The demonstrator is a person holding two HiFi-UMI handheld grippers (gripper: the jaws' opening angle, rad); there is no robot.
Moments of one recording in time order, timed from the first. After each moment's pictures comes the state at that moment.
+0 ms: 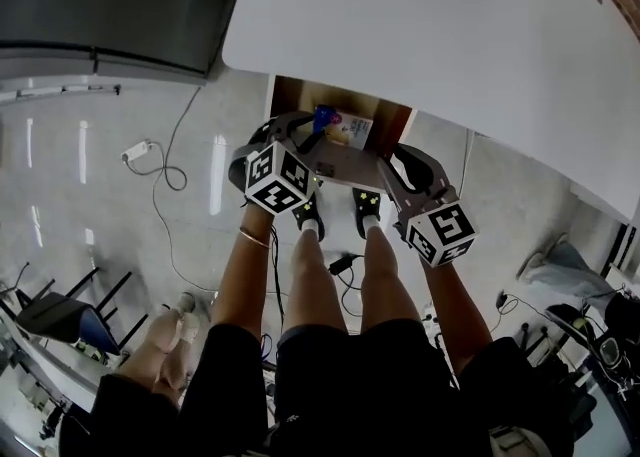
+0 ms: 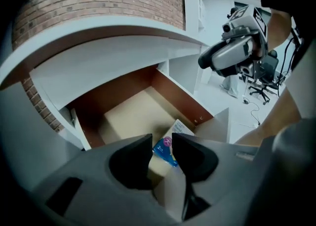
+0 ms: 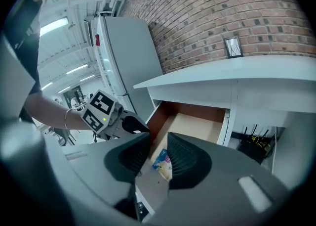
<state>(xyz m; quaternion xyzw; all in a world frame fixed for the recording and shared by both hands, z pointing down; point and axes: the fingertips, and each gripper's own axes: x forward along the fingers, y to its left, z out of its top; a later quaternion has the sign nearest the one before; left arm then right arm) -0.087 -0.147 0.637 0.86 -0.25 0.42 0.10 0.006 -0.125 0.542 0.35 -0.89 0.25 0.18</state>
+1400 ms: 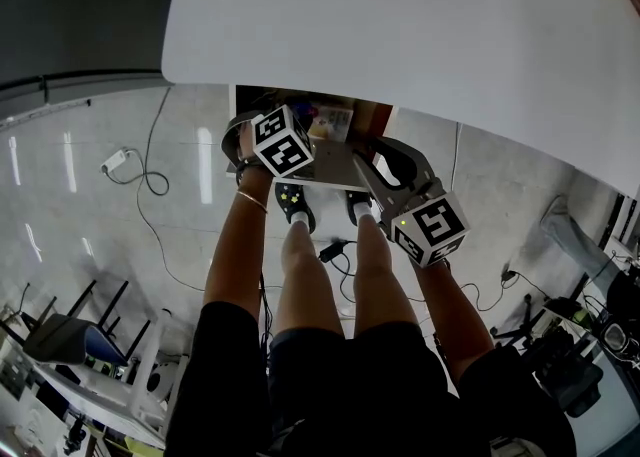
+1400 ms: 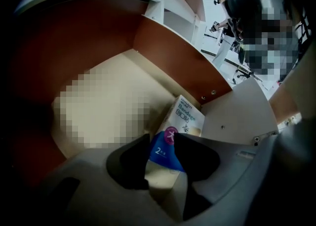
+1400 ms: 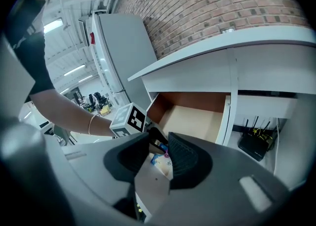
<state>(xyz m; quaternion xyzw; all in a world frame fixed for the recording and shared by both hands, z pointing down) -0.056 -0.167 0.756 0.83 -0.14 0.52 0.12 0.007 -0.130 0.578 0.35 -0.88 0.27 0.19</state>
